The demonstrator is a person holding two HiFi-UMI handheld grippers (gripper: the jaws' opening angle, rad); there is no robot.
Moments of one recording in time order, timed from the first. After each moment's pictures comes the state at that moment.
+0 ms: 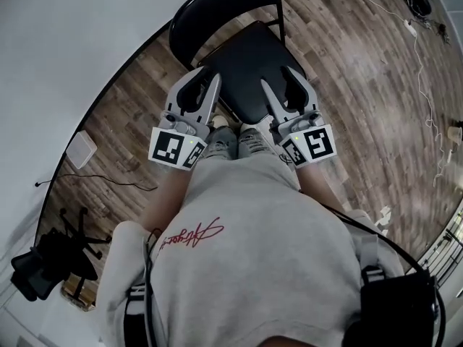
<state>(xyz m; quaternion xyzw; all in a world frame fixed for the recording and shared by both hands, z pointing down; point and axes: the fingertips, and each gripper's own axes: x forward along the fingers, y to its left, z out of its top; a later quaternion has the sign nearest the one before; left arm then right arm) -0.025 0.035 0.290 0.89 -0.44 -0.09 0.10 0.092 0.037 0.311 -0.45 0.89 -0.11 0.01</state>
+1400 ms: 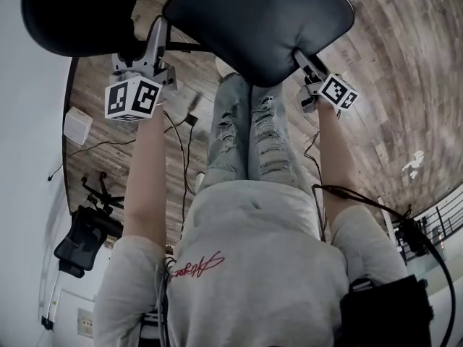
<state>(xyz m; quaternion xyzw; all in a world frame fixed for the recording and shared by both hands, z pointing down) -0.095 -0.074 0.619 0.82 -0.52 0.04 0.25 0.246 0.110 0.808 -0.52 0.60 -0.61 0.01</state>
